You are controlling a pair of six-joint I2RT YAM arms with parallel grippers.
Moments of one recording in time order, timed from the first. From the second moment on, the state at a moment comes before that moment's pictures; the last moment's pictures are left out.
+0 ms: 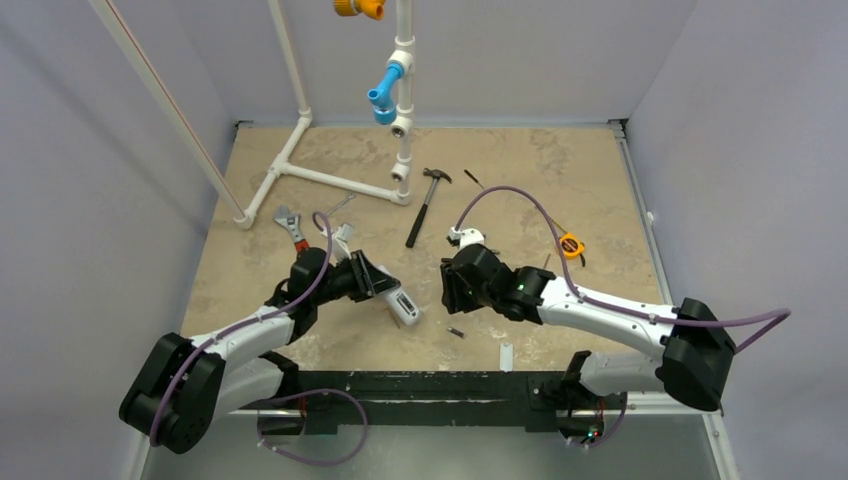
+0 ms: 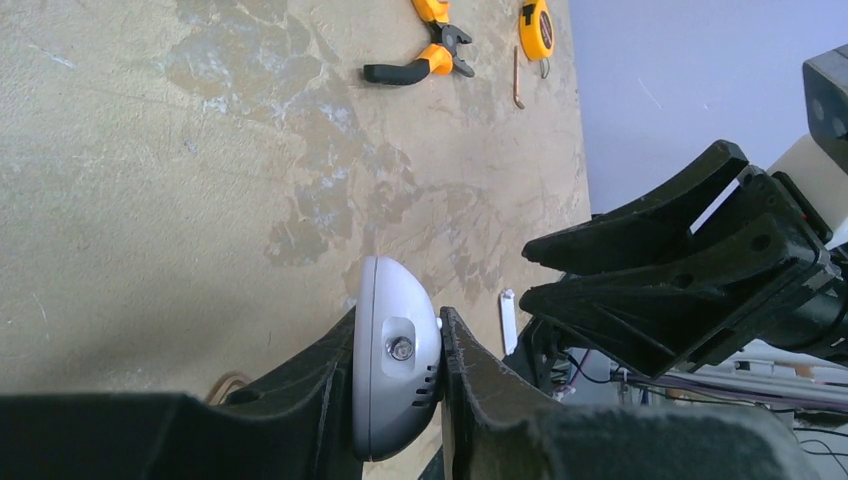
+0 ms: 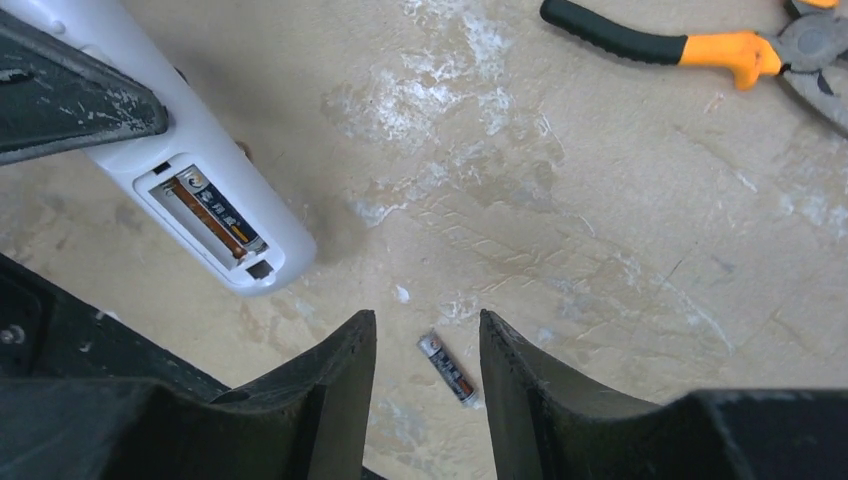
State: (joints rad) left arm -0.44 1.09 0.25 0.45 0.49 -0.89; right arm 0.99 1.24 0.78 -0.39 0.19 0.57
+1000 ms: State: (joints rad) left arm -0.44 1.27 0.09 1.14 0.64 -0.91; right arm 0.99 1.29 0.83 -0.57 0.26 0.91
